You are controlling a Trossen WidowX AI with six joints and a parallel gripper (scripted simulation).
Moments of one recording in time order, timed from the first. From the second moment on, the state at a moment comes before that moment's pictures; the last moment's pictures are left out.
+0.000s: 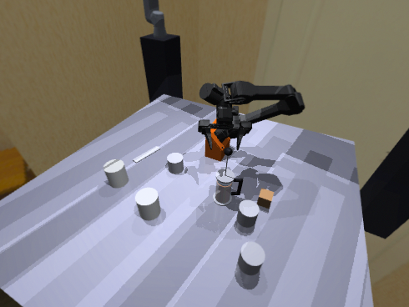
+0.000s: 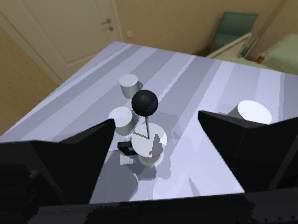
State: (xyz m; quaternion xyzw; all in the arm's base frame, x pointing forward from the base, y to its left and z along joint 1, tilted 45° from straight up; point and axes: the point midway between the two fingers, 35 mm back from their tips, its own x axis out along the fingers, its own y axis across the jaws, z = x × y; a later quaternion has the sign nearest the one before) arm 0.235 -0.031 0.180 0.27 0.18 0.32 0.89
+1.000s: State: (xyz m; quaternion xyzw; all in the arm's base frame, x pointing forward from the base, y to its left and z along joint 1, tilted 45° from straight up) arm 0.248 -0.028 0.193 0.29 0.16 0.31 0.89
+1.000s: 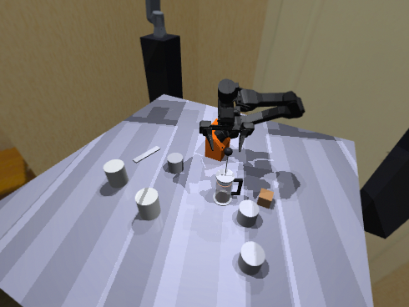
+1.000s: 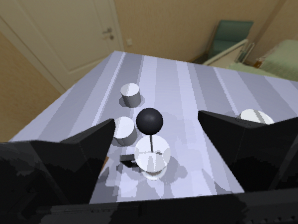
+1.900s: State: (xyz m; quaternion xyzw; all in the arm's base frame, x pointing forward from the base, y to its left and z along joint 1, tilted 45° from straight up) arm 0.250 -0.020 0.198 0.30 0.15 0.31 0.89
